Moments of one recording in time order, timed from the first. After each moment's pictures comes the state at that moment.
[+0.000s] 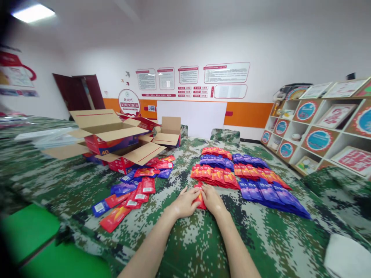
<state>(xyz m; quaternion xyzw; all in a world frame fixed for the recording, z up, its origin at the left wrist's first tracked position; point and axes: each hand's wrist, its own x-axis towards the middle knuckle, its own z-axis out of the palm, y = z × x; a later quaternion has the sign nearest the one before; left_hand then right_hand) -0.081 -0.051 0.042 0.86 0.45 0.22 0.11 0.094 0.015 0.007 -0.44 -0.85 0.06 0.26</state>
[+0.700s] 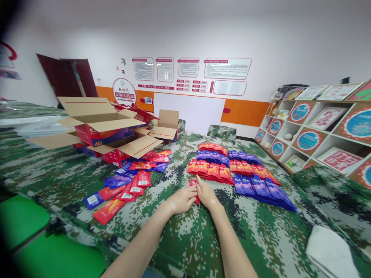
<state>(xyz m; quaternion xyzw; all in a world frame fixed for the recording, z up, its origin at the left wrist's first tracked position) -0.080 -0.054 0.041 0.88 0.35 0.29 0.15 0.087 0.018 0.001 -0.45 -0.83 0.18 0.27</state>
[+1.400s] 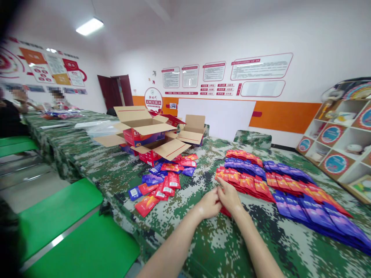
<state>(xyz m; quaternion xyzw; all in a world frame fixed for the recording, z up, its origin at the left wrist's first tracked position) -0.090 -0.046 0.029 0.81 0.43 0.38 0.16 0.036 0.020 0.040 -0.44 -0.83 0.11 0.32</state>
